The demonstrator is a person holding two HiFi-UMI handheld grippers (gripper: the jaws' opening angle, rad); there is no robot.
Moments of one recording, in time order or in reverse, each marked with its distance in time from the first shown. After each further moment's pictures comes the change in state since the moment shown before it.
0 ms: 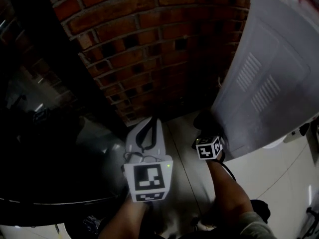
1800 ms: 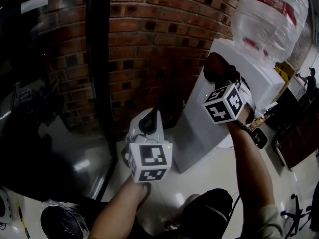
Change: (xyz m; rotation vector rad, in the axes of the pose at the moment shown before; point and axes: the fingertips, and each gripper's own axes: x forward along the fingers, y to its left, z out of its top) left arm -0.053 -0.026 0.107 -0.082 -0.240 -0.059; right arm -0.335 -0.187 0.329 -0.574 -0.260 -0.599
